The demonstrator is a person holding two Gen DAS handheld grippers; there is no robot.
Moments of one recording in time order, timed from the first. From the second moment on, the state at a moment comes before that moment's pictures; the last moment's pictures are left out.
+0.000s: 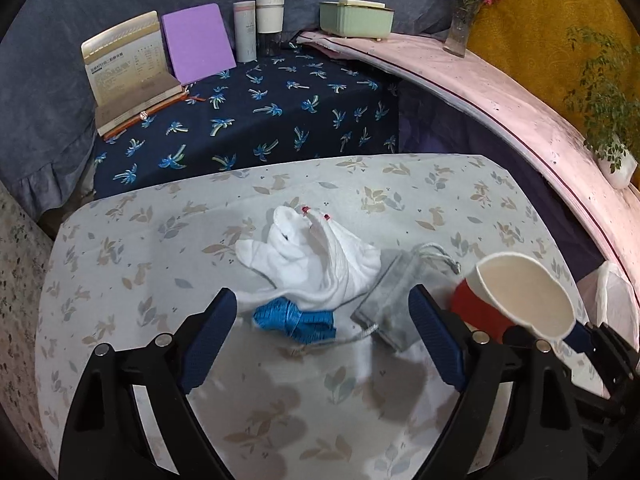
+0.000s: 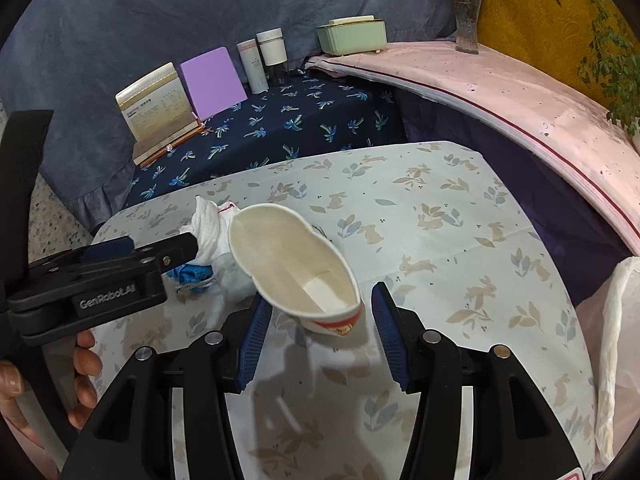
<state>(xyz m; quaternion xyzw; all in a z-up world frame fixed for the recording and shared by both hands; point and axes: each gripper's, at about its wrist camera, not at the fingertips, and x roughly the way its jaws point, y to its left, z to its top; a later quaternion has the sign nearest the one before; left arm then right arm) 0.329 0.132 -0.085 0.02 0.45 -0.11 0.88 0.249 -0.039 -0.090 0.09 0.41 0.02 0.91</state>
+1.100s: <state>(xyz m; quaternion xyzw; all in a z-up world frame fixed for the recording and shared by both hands) 0.275 0.071 -0.003 0.00 0.41 -0.16 0.90 0.189 -0.084 -0.020 0.12 0.34 -0.01 0.93</state>
